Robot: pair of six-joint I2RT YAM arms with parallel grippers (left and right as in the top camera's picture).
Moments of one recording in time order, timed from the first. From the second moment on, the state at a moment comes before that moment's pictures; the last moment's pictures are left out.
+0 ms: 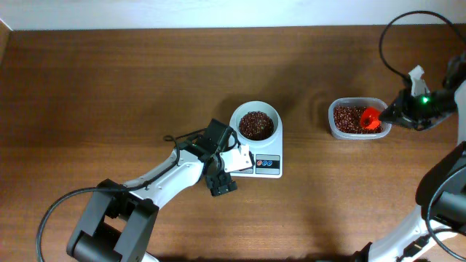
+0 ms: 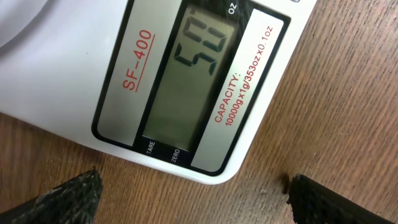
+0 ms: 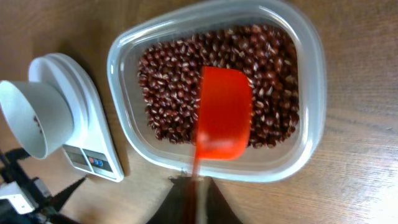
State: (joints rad) left arm -0.51 1.68 0.87 -0.49 0.12 0.77; right arm -0.46 2.01 1.72 -1.33 -0.53 -0.24
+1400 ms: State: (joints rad) left arm -0.51 1.68 0.87 -0.49 0.12 0.77; right arm -0.26 2.01 1.67 -1.30 -0.31 0.04
